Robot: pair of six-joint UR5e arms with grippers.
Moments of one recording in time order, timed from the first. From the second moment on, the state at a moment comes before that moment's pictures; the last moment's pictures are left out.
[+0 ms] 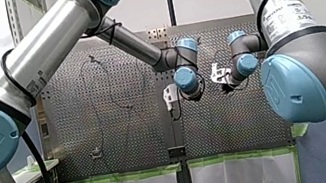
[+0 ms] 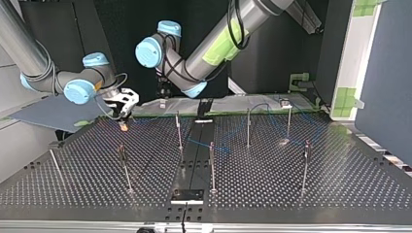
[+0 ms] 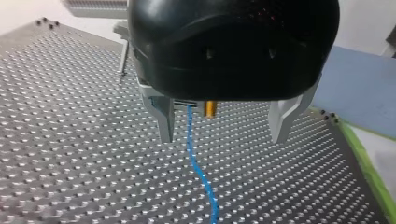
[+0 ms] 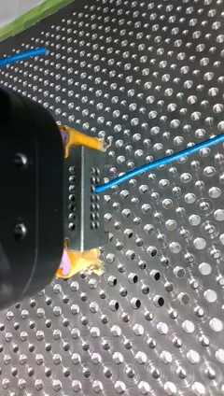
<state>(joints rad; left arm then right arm) -0.78 -2.30 -1.28 -2.99 -2.08 -1.85 1.82 -0.99 1.52 -0.20 1.33 1.77</state>
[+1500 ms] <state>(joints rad) -0.75 -2.57 -0.92 -3.06 -2.14 -1.90 1.82 -0.99 1.52 -0.20 1.33 1.77</state>
